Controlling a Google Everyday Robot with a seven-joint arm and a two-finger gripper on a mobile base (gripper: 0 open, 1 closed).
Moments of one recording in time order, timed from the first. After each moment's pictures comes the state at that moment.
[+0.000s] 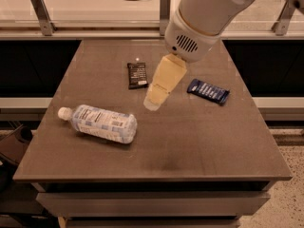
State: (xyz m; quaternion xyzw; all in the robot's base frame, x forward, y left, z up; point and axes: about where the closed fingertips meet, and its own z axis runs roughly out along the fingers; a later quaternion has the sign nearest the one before) arm 0.491 -0.037 0.958 -0.54 0.81 0.06 0.20
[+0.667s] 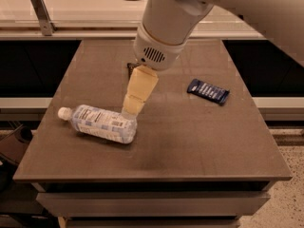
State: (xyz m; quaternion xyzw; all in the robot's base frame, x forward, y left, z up) arm 0.489 0.015 0.941 -0.59 0.78 0.05 0.19
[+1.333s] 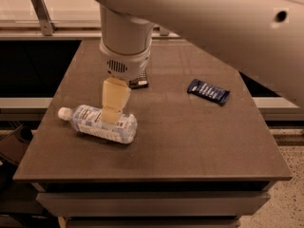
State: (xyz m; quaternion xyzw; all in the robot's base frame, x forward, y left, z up) arm 0.488 0.052 0.917 -0.59 0.80 -0.01 0.13
